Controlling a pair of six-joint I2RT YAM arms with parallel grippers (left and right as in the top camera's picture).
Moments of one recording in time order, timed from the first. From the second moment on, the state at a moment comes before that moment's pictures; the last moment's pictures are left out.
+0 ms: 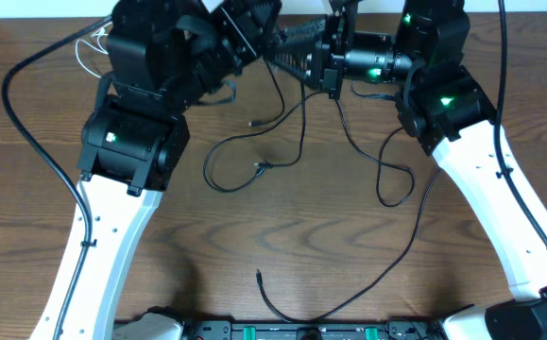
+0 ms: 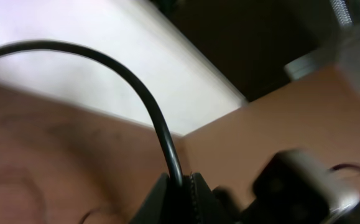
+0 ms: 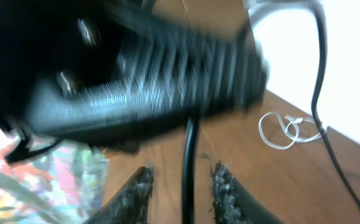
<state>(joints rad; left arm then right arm) -0.33 1.41 1.68 -0.37 0.36 -0.92 0.40 1.61 1.61 -0.06 -0.99 0.34</state>
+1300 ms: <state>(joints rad) 0.06 1.48 1.68 -0.25 0.01 -0.88 0.01 1.61 1.61 -0.83 -0.85 0.05</state>
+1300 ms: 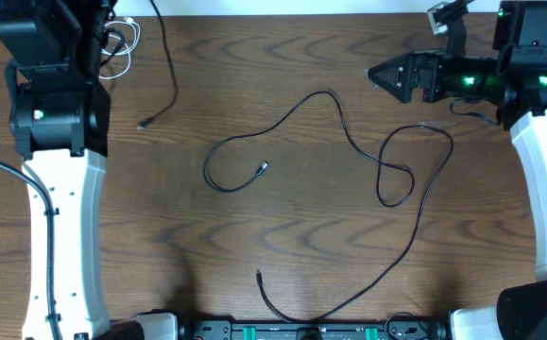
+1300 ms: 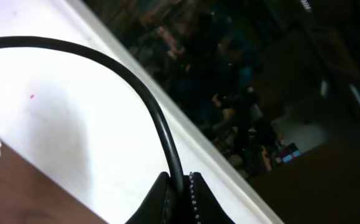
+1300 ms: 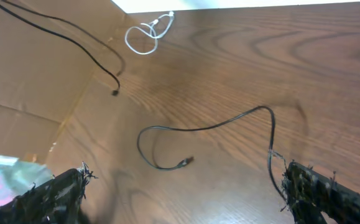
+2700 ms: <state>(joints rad) 0.44 1.92 1.68 -0.51 -0.19 -0.75 0.05 1.61 1.61 -0.86 -0.73 0.04</state>
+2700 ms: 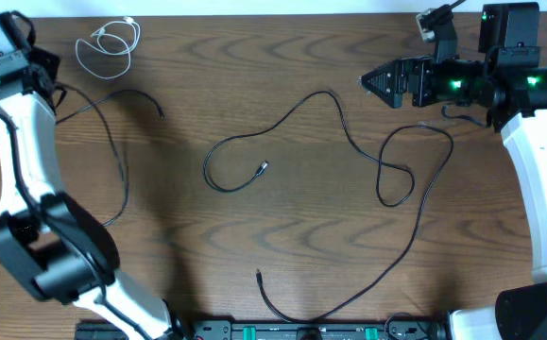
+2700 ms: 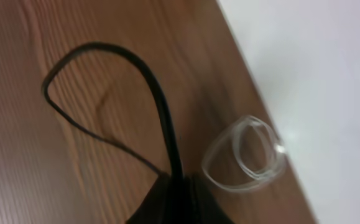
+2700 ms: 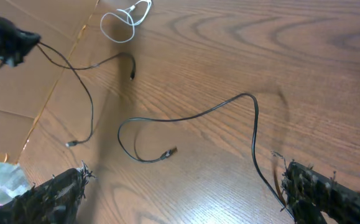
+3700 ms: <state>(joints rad) 0.67 2.12 1.68 -0.20 -0.05 -0.38 0.12 1.61 1.61 -0.92 -0.63 0.04</state>
